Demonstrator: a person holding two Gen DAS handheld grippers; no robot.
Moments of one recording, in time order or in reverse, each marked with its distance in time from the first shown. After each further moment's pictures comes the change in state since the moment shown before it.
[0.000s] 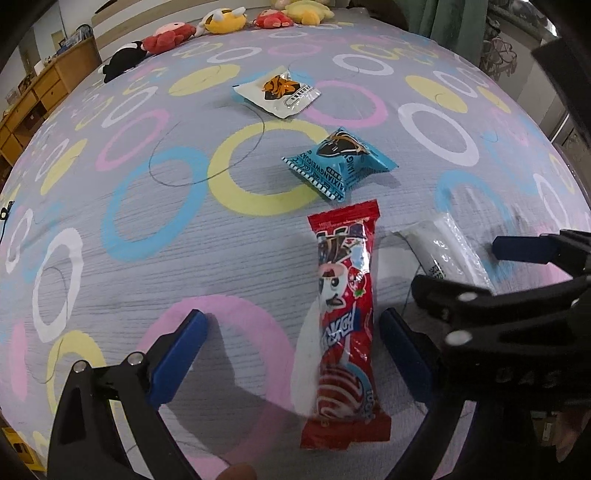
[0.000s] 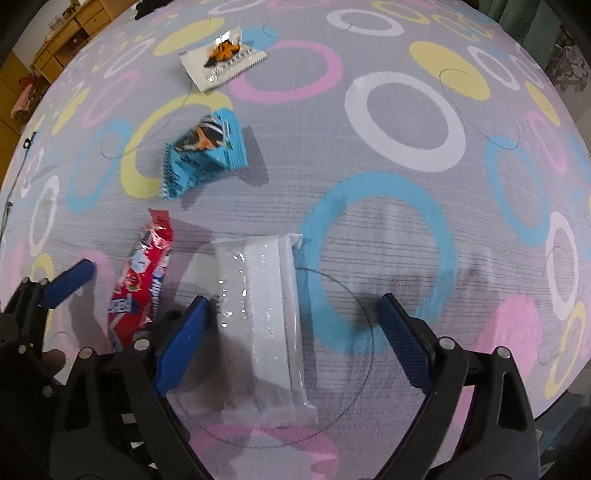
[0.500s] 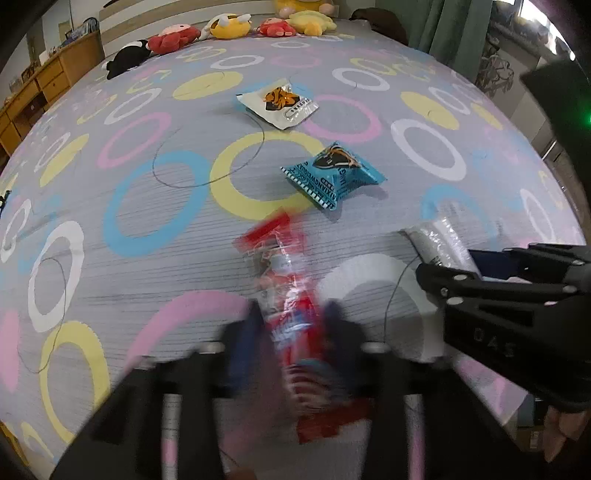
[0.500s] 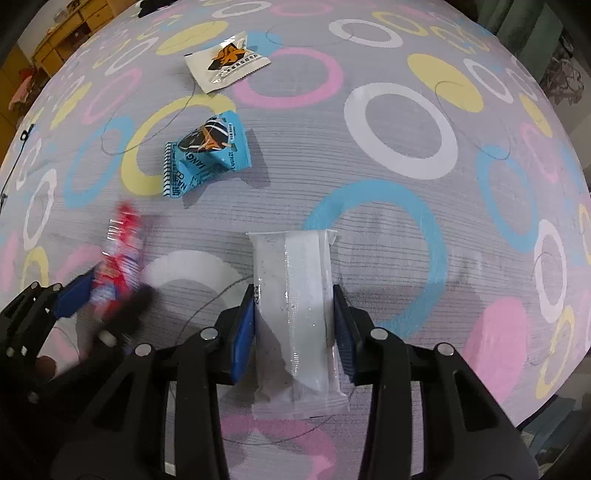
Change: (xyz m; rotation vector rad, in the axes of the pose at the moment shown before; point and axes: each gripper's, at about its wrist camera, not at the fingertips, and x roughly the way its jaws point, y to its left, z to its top) left arm -0.015 0.005 -0.003 -0.048 -0.031 -0.061; right arm -0.008 0.011 -0.002 -0.024 -0.031 -0.041
